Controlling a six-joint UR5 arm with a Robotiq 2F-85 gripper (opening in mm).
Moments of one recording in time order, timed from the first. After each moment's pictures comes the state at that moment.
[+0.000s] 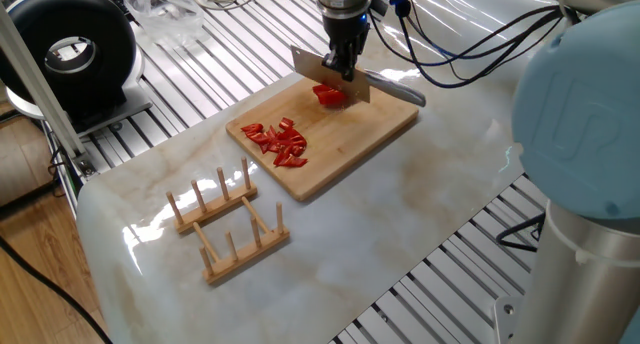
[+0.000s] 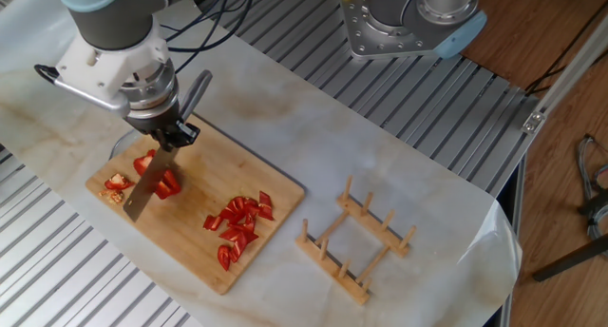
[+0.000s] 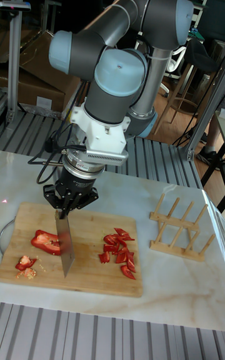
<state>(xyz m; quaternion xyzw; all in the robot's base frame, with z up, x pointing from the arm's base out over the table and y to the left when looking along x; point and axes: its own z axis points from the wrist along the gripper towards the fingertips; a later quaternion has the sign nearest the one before) 0.601 -0.083 0.096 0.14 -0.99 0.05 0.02</state>
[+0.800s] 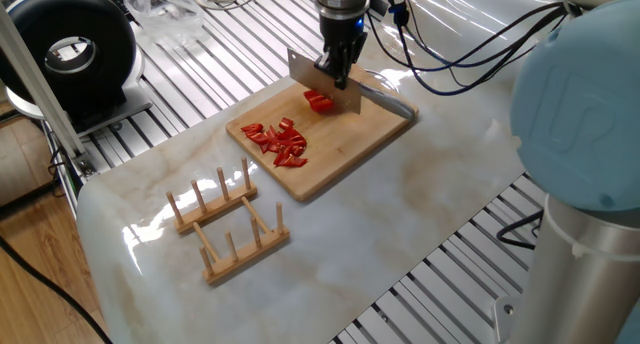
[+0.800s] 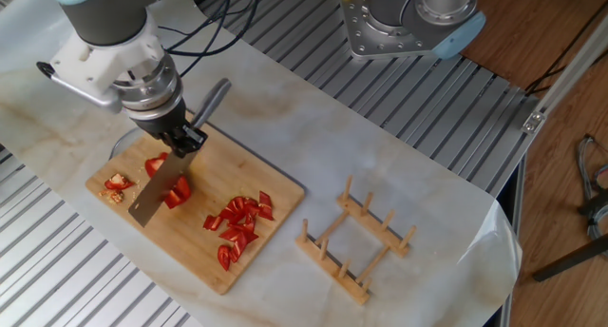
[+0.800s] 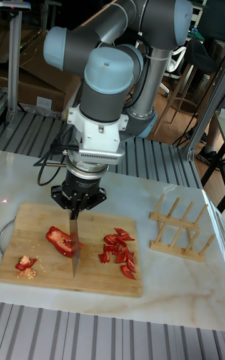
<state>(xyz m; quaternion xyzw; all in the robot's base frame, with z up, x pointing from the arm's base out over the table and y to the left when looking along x) 0.597 -0.056 0.094 0.08 -1.00 -0.01 0.02</state>
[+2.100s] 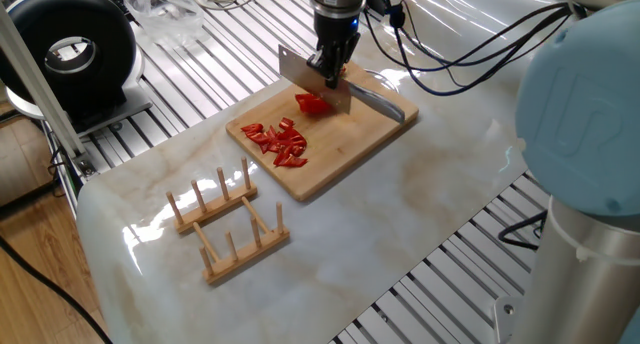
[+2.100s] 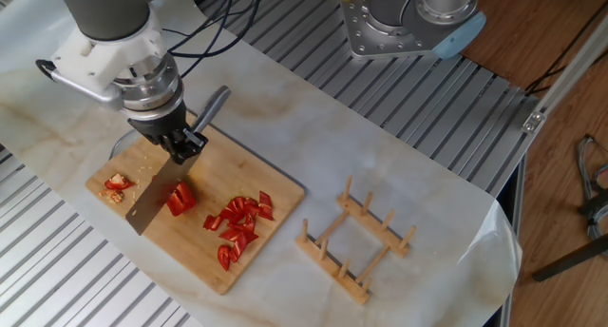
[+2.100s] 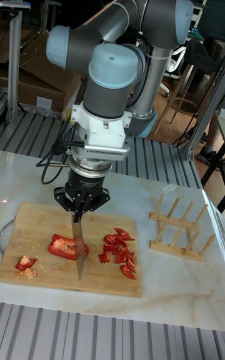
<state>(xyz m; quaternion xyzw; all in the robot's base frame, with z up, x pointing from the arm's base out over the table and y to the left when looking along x) 0.609 -0.055 0.102 0.11 -0.99 0.01 0.00</state>
